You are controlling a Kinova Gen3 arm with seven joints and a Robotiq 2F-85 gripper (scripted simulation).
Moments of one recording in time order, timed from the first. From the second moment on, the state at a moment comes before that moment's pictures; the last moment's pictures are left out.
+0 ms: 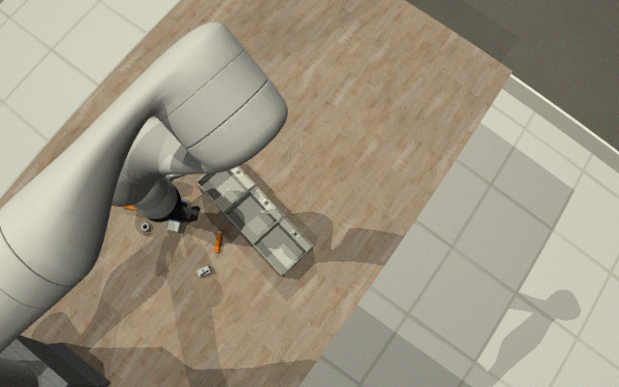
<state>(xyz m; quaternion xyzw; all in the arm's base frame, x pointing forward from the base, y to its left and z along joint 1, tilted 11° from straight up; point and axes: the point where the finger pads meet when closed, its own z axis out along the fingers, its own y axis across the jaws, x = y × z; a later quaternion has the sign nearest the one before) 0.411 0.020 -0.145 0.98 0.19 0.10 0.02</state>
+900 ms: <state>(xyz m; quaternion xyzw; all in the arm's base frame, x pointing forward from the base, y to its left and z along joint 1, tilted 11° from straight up) 0.407 0.021 -0.141 0.98 0.19 0.09 0.02</state>
